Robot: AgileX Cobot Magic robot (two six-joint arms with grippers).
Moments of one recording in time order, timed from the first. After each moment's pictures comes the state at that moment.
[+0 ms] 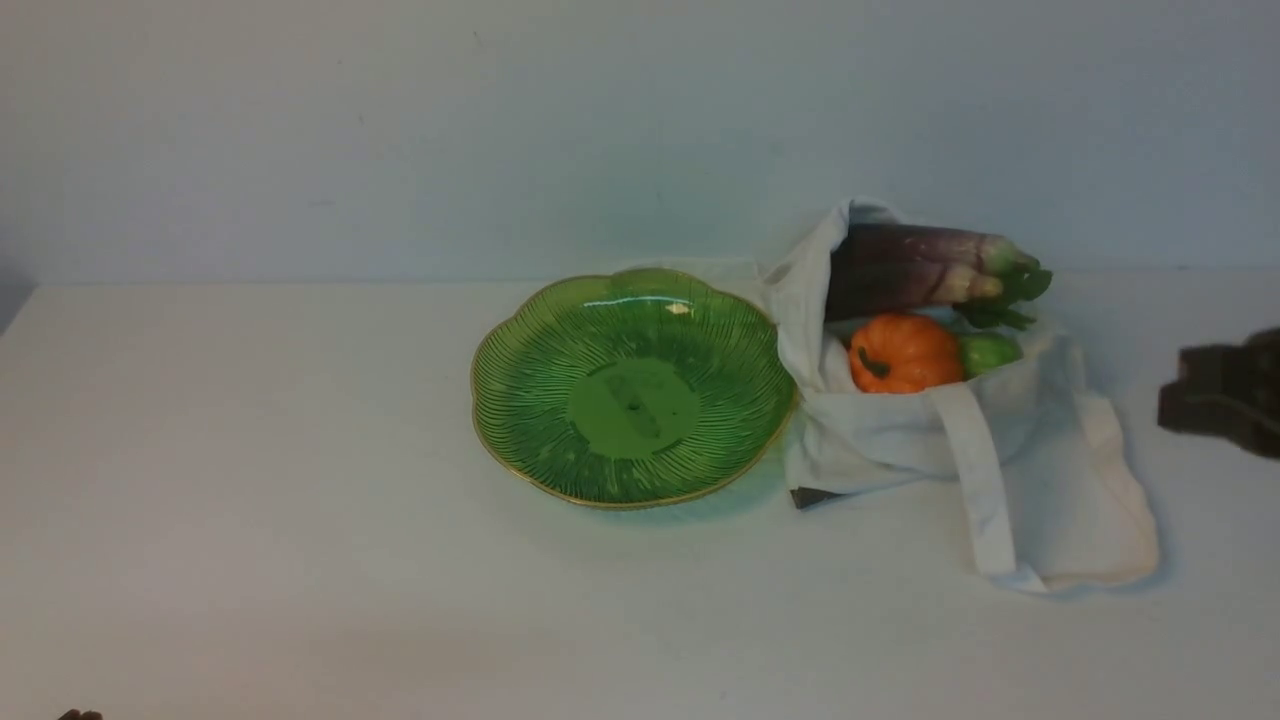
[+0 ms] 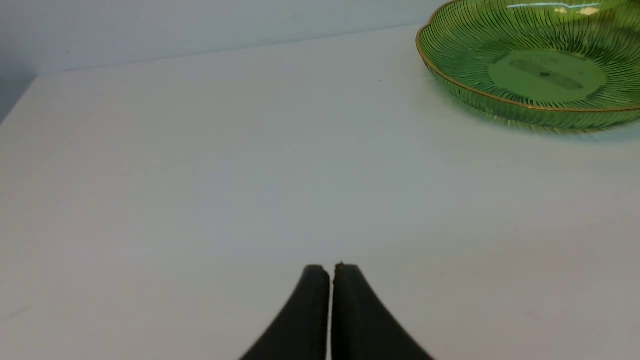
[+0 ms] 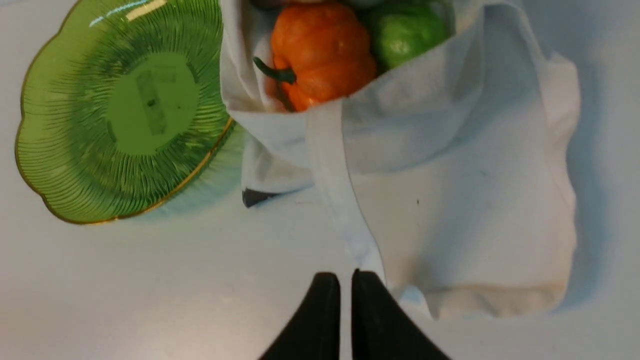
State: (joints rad) right arm 0.01 1.22 -0.93 0.48 0.81 -0.22; left arm -0.09 -0.01 0.03 -0.02 0.37 0.06
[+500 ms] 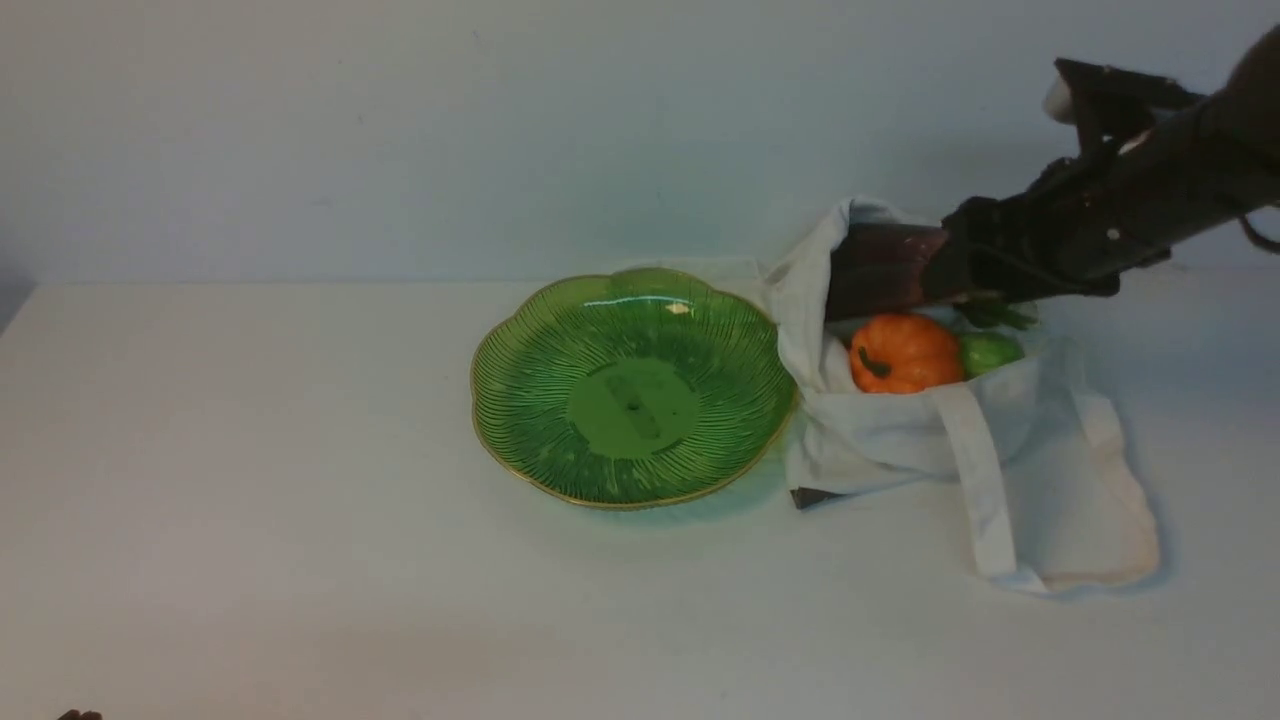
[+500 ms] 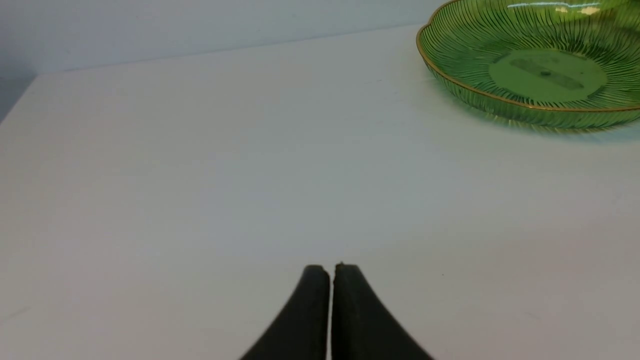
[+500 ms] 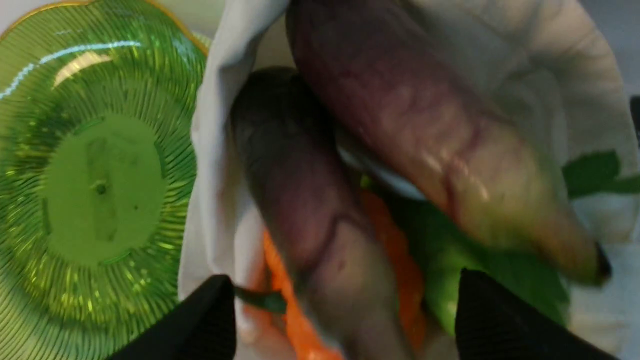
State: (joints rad) right arm 0.10 1.91 -1.51 0.48 0.82 -0.30; left arm -0.09 -0.01 0.03 -0.02 0.37 0.06
